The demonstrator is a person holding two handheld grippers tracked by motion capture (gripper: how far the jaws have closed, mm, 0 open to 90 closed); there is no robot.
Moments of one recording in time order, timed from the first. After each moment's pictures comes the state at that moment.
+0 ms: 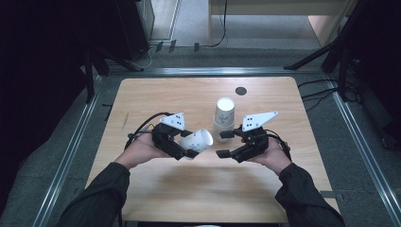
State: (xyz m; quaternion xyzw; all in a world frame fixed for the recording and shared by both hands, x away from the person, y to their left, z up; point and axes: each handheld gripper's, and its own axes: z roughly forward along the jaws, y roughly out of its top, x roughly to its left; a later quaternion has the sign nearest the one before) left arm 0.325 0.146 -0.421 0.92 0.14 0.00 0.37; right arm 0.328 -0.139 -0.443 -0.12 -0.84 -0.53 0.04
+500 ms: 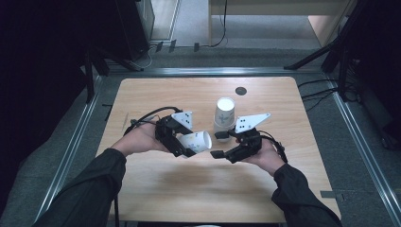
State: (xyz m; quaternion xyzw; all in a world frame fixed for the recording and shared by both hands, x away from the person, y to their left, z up) left arm 0.338 0.130 -0.405 0.96 0.09 -0.01 0.26; right arm 0.329 -0.125 -0.451 -0.13 -0.84 -0.53 0.03
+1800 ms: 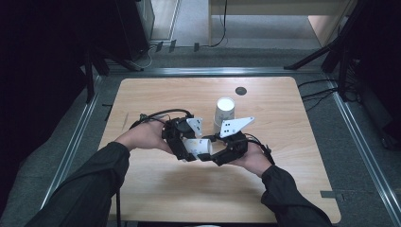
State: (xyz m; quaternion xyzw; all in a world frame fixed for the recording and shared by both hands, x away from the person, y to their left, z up) left arm 0.335 0.108 -0.406 0.98 0.04 -0.02 0.19; right arm 0.323 -0.090 -0.458 -0.10 -0.85 -0.52 0.03
